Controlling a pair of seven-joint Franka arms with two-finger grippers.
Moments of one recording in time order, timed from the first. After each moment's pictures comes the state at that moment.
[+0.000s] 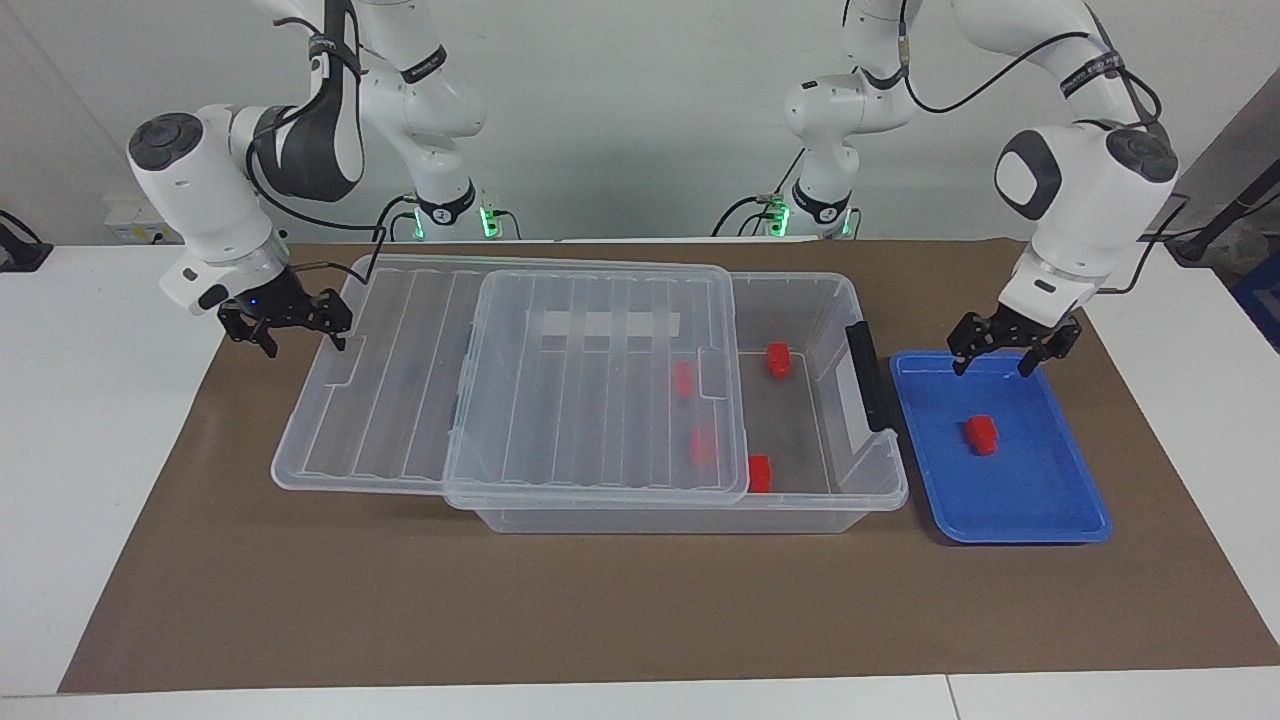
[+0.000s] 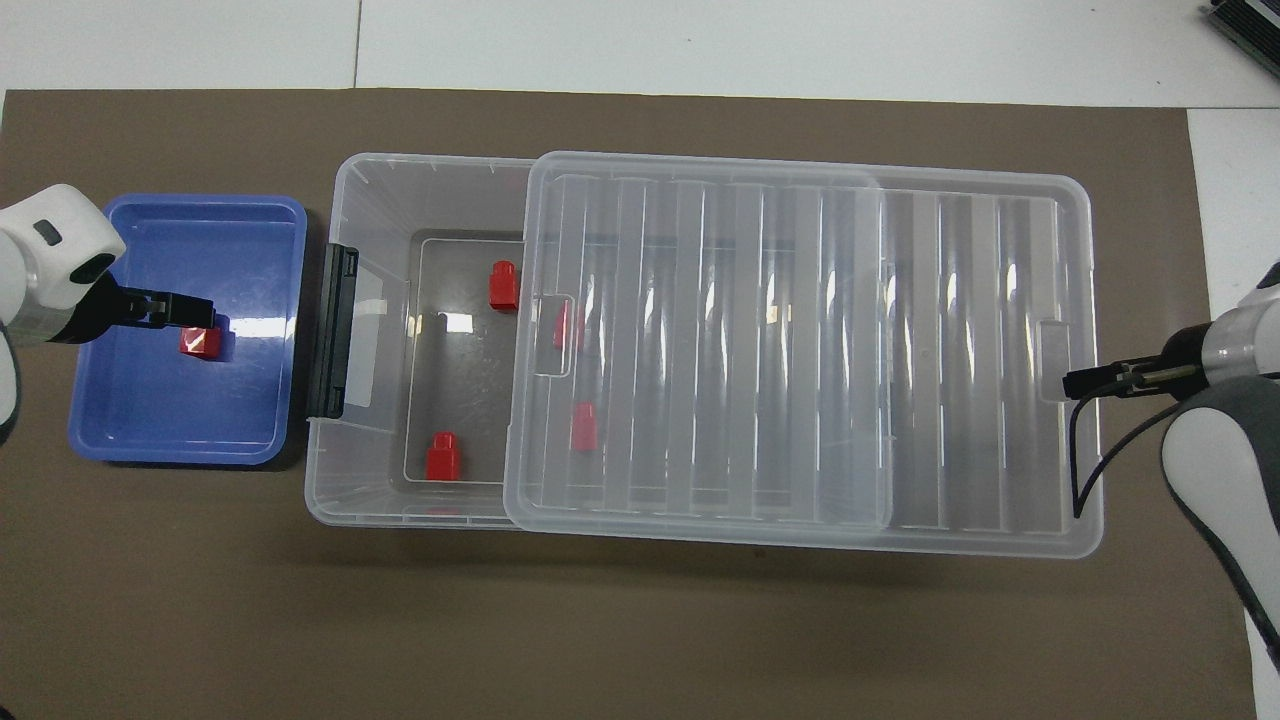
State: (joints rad) left arm 0.07 0.07 -0.02 -1.97 -0.02 2.16 0.20; right arm -0.23 -0.07 0.07 -2.10 0.00 2.06 -0.27
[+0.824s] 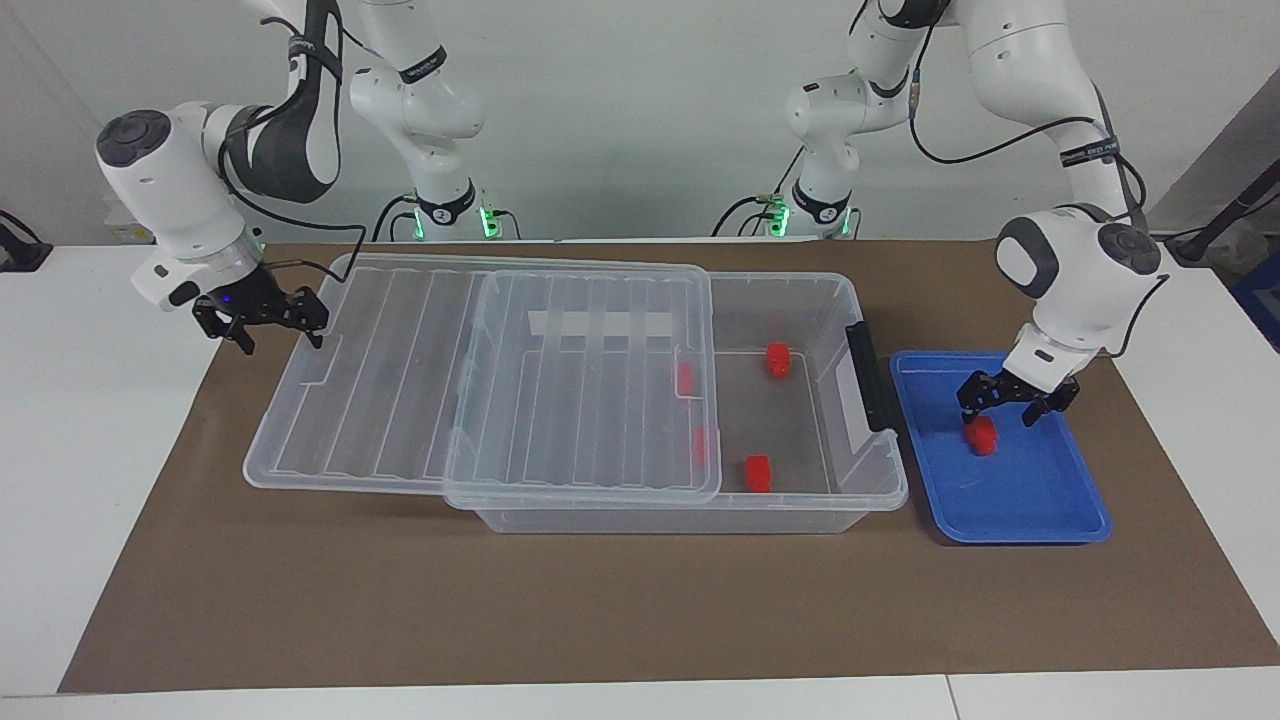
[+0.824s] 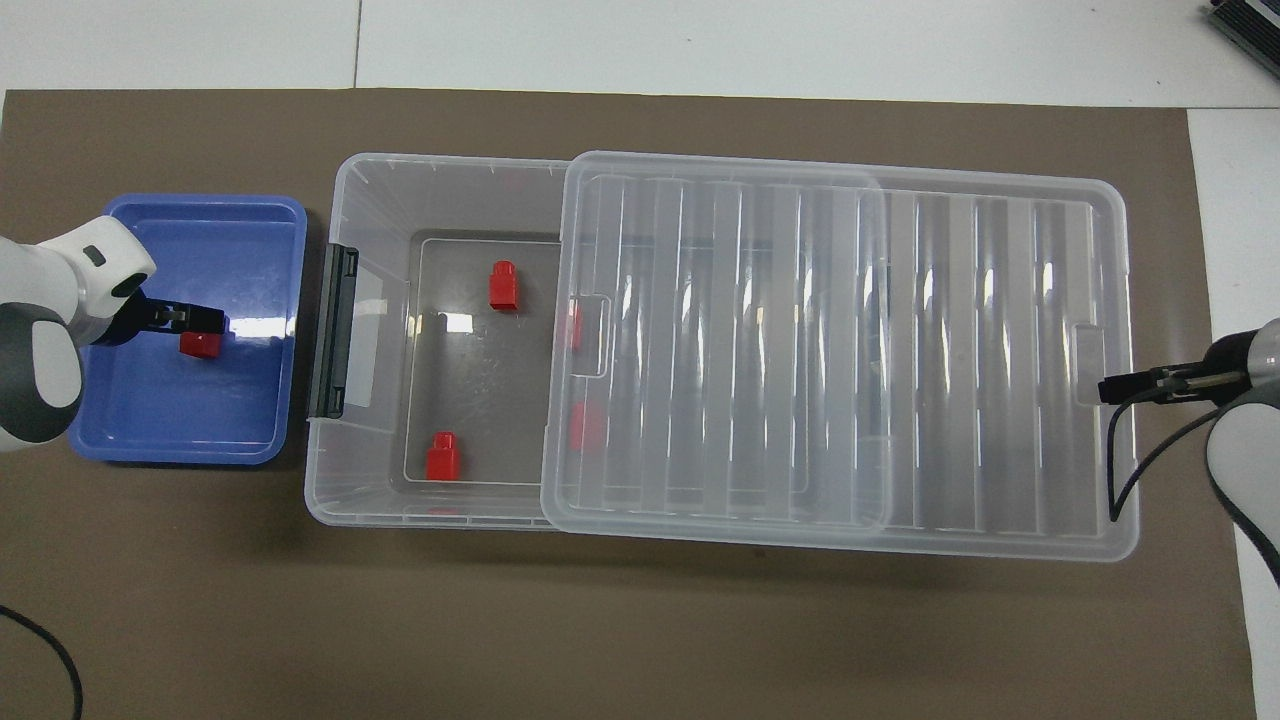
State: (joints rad) left arm 0.15 0.27 -0.02 -1.99 -0.02 2.37 0.28; right arm -0.29 -0.07 0.06 -2.11 0.00 2.06 -0.30
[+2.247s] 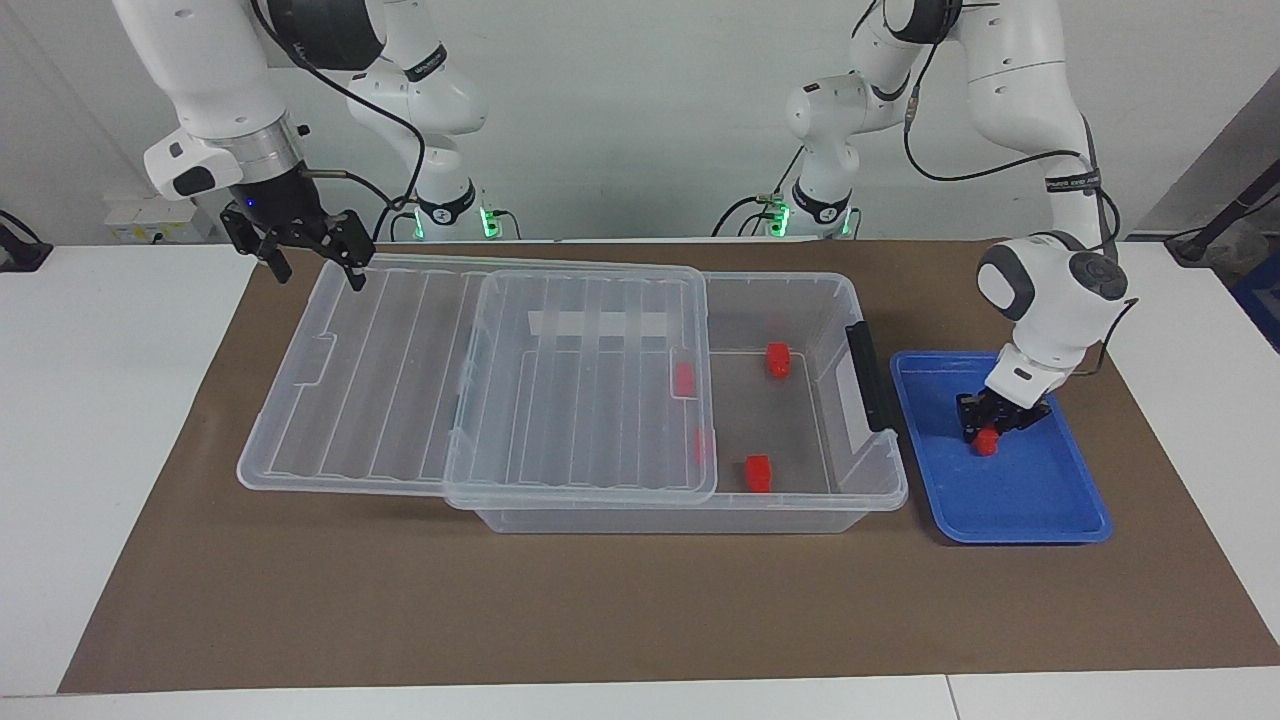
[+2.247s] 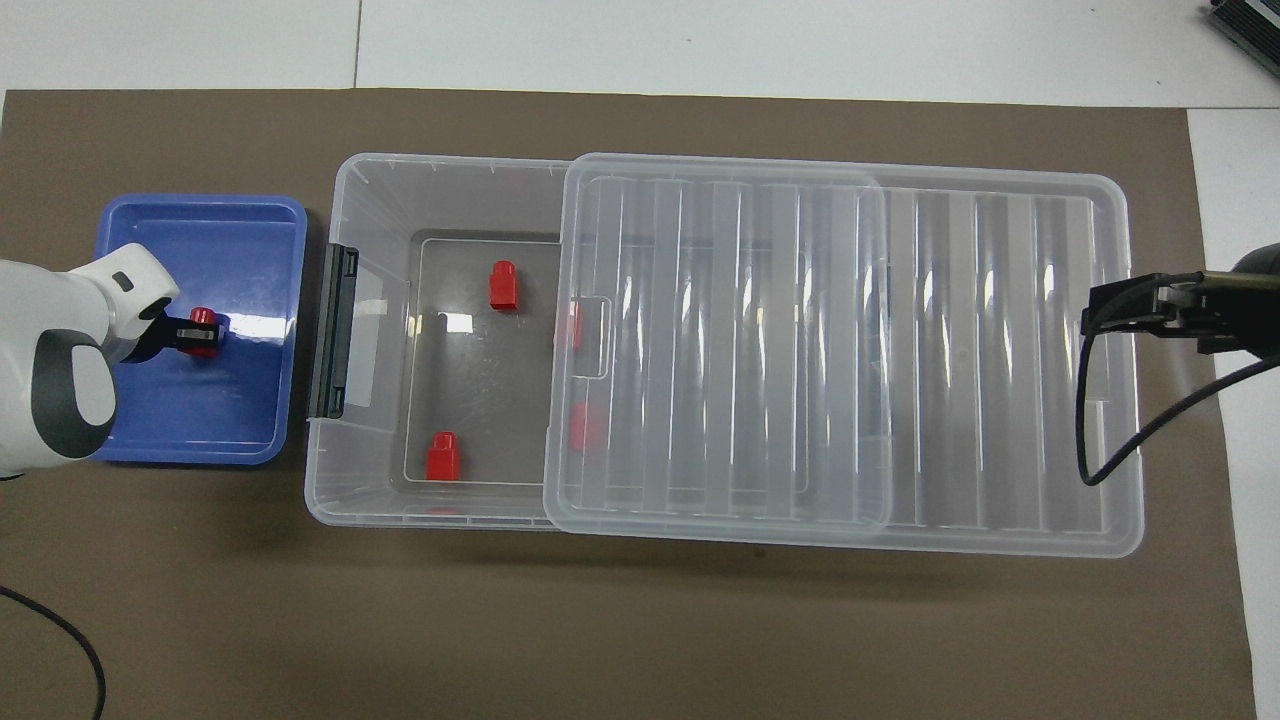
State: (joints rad) left arm 0.17 0.30 -0.03 -2.06 -0.02 2.48 0.30; right arm -0.07 -0.06 0.09 -1.62 0.00 1.61 0.19
